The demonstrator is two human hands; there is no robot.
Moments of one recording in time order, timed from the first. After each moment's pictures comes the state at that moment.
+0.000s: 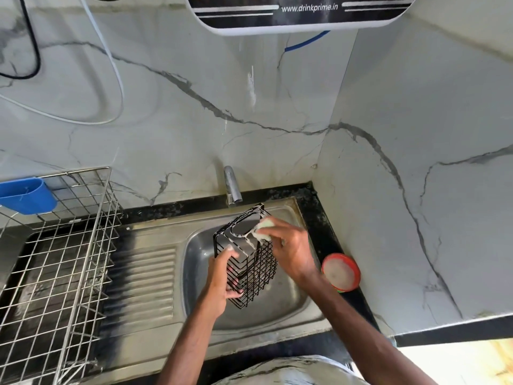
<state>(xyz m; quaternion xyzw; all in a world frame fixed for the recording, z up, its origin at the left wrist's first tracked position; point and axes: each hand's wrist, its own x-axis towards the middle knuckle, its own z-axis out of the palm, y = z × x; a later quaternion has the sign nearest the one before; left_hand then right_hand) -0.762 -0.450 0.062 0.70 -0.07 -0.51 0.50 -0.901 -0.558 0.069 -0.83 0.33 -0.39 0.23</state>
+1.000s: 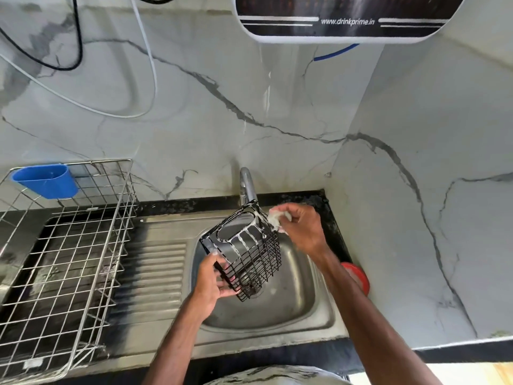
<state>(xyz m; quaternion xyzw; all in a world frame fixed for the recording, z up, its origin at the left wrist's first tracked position) -0.720 -0.415 0.058 0.63 -0.03 -0.54 0.57 -0.877 -0.583 0.118 -0.71 0.45 -0.28 0.46</state>
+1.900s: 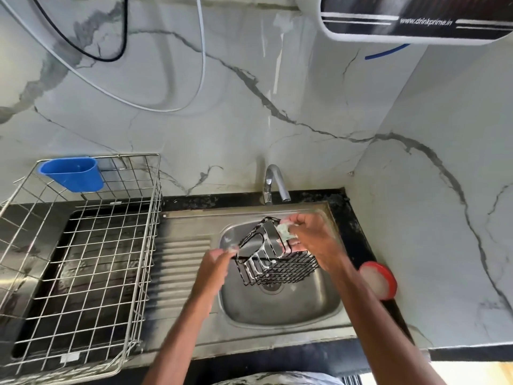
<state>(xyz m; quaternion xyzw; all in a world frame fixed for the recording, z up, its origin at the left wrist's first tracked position) -0.637 -0.384 0.059 0.73 -0.19 -0.46 0.46 -0.815 -0.532 0.131 -0.64 0.51 -0.18 0.54</state>
